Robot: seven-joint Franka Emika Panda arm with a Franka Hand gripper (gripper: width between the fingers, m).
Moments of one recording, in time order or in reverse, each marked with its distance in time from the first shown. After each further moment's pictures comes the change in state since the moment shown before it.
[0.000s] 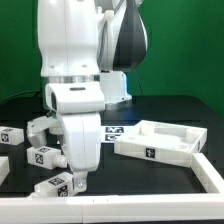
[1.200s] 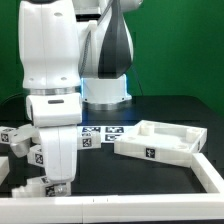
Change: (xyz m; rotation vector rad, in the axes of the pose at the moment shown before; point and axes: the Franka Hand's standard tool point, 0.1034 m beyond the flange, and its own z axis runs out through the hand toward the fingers) arm -0.025 -0.016 0.013 0.022 0.005 0.039
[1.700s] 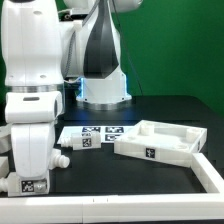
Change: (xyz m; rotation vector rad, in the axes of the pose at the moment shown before) arm -0.026 -0.013 -0.001 -0.007 -0.012 0.137
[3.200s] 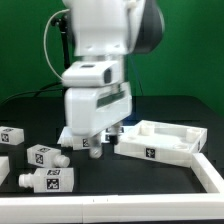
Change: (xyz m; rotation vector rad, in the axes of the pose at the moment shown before) arm 0.128 -0.046 -0.053 0.000 0.017 0.495
